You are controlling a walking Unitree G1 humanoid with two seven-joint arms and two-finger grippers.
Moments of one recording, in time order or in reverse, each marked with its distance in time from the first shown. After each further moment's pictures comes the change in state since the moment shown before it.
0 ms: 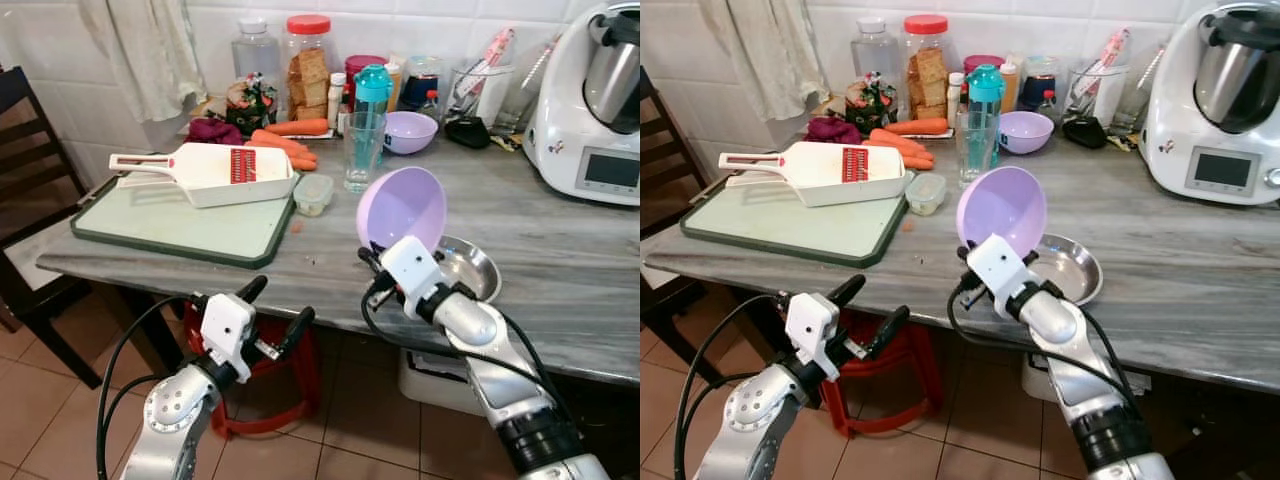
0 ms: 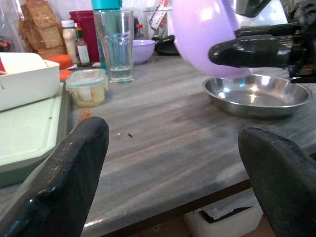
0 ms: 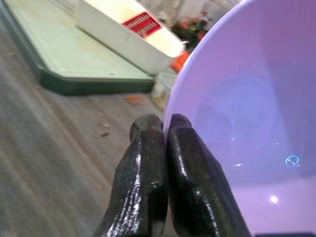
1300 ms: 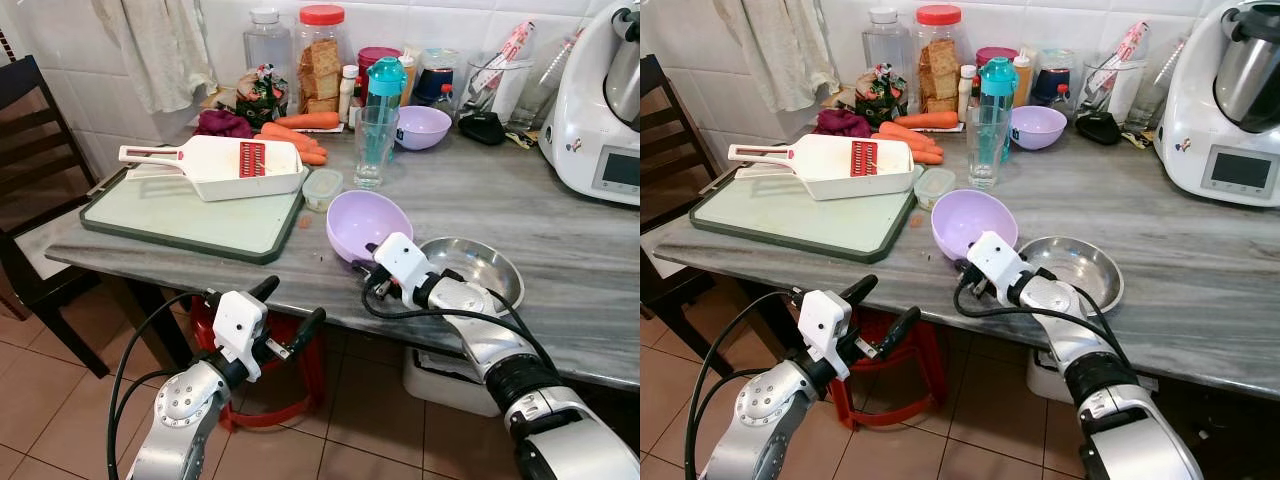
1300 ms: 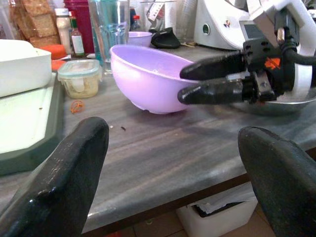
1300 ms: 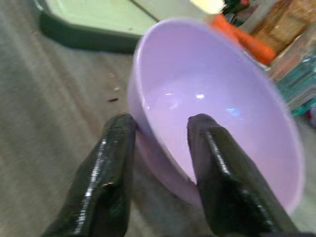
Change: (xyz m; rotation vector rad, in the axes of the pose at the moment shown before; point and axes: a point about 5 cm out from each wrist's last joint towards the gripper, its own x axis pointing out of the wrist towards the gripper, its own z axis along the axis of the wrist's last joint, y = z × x) left arm 0.008 -0.007 0.001 -0.021 0.015 -0.034; right arm 0.022 -0.017 -0.030 -0.029 0.102 0.096
